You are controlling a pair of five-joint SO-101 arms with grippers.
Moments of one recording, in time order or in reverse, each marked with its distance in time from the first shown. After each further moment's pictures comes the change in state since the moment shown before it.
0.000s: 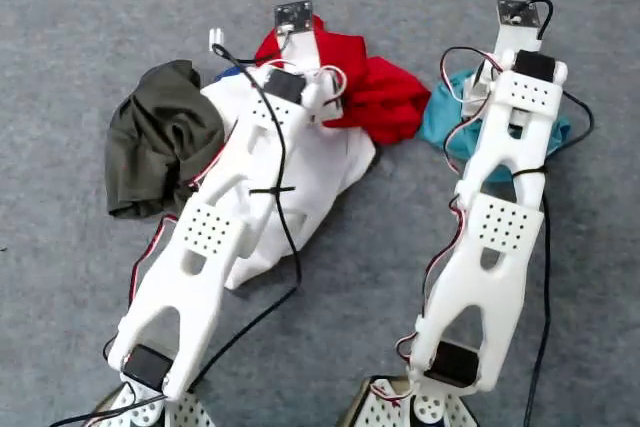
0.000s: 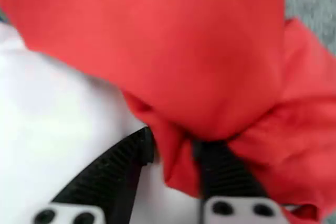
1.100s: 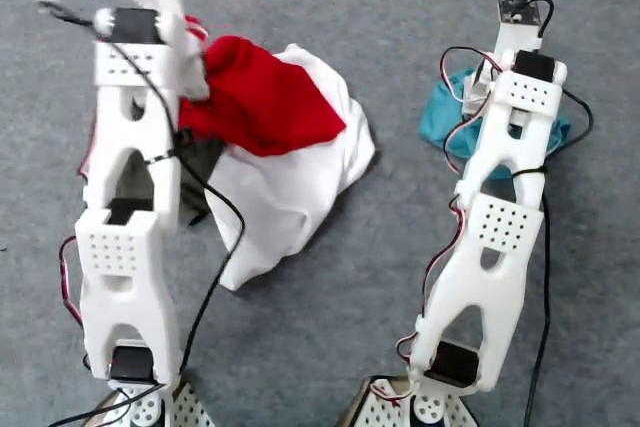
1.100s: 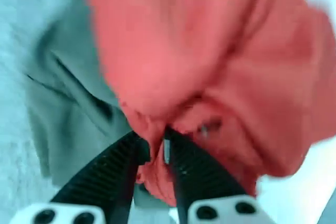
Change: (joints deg) left arm -19.2 -37.3 30.3 28.7 -17.8; right arm 0.0 0.0 0.0 -1.9 0.0
